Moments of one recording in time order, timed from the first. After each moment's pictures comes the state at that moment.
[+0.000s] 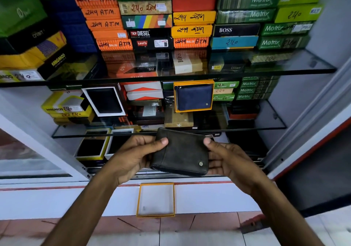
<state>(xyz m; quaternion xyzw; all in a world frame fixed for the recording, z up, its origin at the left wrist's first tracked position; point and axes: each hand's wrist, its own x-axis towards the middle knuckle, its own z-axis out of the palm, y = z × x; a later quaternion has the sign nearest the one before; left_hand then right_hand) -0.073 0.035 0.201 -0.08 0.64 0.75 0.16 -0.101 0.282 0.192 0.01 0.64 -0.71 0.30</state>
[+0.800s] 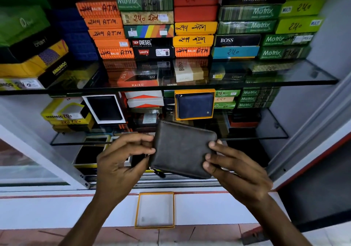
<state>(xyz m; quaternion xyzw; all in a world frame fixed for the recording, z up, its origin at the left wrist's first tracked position) -0.056 0.030 0.203 0.17 0.81 0.43 -0.37 -0.099 0.292 0.181 -0.48 0.70 -0.33 -0.42</state>
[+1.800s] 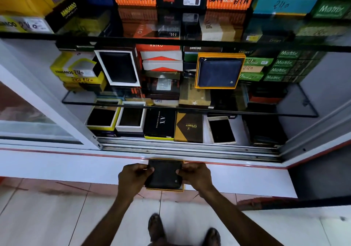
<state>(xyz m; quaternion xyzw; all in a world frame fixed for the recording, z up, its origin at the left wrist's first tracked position) -0.002 -0.018 -0.006 -0.31 0.85 0.43 0.00 -0.066 0.187 -0.003 0.14 0.75 -0.59 0.25</state>
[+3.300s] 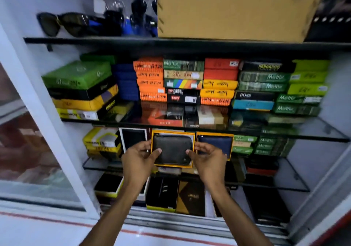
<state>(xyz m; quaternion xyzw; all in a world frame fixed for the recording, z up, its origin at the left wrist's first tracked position) -0.123 -0.020 0.199 -0.16 0.79 0.48 -0.33 -0.179 0.164 0.201 -0.06 0.77 -0.62 -0.11</state>
